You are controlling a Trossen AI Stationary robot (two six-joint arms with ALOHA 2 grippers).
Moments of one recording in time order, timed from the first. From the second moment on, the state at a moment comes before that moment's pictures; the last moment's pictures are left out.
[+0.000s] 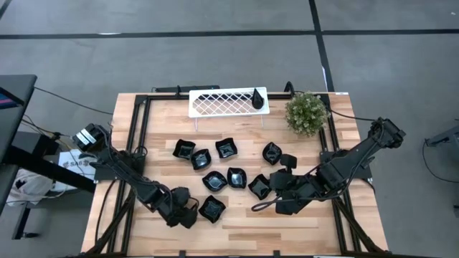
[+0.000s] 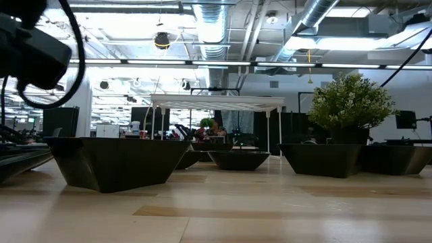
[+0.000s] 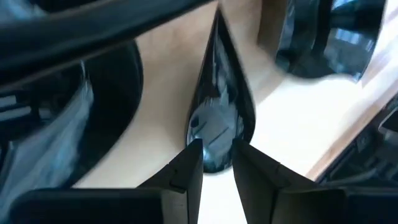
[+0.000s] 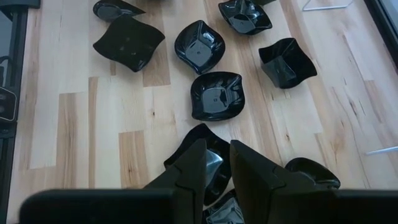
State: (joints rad) left arm -0.76 1.74 0.75 -0.23 -0.13 -1.68; right arm 0.59 1.38 1.34 -0.99 0.50 0.57
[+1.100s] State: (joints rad) left arm -0.75 1.74 0.75 -0.27 -0.16 -1.67; right arm 0.59 1.38 1.34 -0.99 0.50 0.58
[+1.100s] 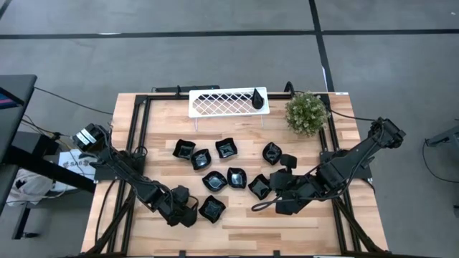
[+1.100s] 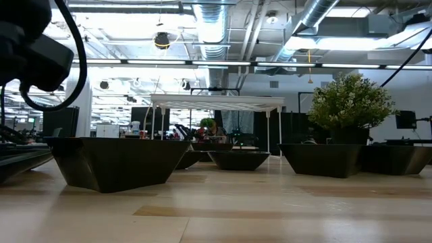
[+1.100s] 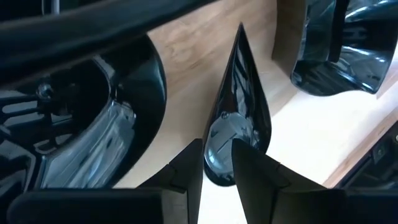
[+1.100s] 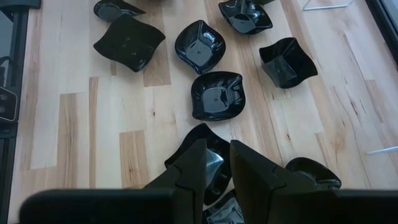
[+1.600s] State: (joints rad) left arm -0.76 1.74 0.75 -0.27 -0.19 -1.65; right arm 0.59 1.38 1.34 -0.99 0.50 0.58
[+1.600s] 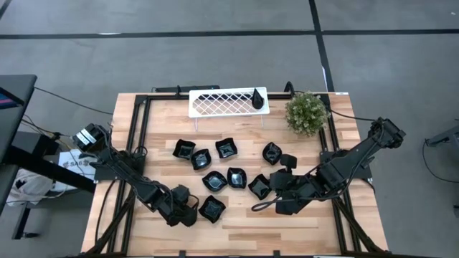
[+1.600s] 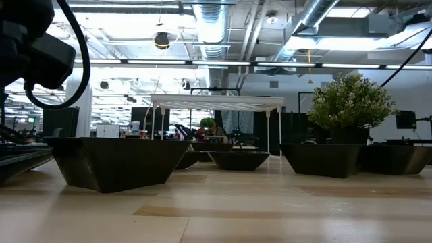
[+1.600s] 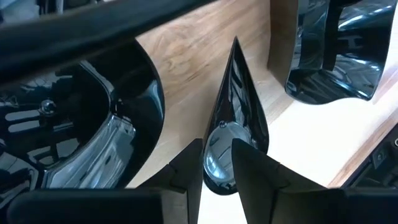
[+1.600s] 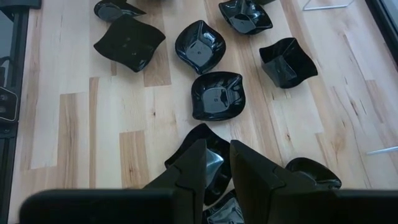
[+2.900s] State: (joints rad) left arm -0.74 1.74 0.74 -0.25 -0.22 -1.65; right arm 0.59 1.38 1.34 -0.98 0.50 0.58
